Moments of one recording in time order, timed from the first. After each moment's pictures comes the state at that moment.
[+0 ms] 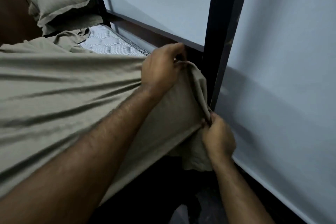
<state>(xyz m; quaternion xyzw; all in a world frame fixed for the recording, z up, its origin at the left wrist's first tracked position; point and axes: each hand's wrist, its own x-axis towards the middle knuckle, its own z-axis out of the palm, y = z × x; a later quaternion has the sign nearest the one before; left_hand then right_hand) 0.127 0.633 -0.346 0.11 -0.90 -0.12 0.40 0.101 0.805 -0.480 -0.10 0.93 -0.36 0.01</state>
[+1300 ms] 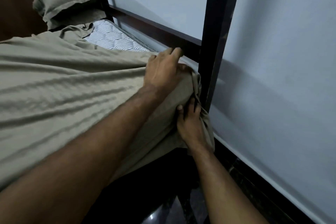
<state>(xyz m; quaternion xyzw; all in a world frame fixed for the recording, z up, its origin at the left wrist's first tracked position) 0.140 0.648 -0.361 0.16 -0.94 -0.03 0.31 0.124 0.765 -0.500 -0.24 0.86 -0.45 0.06</state>
